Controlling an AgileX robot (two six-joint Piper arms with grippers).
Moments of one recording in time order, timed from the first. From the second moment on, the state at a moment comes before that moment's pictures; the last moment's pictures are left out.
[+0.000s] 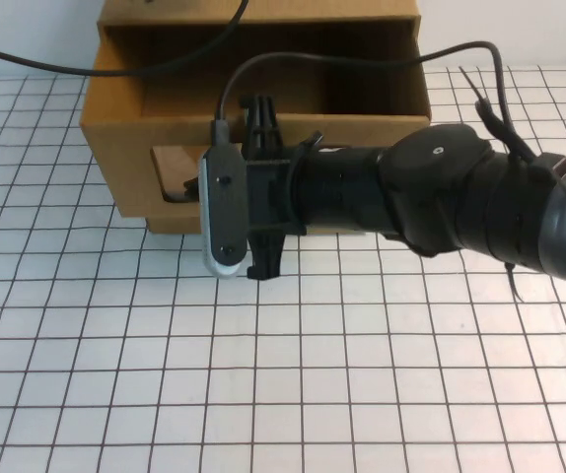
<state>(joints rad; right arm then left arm) 0.74 1.83 -1.40 1.38 0.28 -2.46 -0.11 2.06 -2.19 -1.07 1.18 0.62</state>
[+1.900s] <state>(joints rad) 0.63 2.11 -1.75 1.40 0.28 -2.40 -0.11 2.12 -2.21 -1.11 1.15 0.63</state>
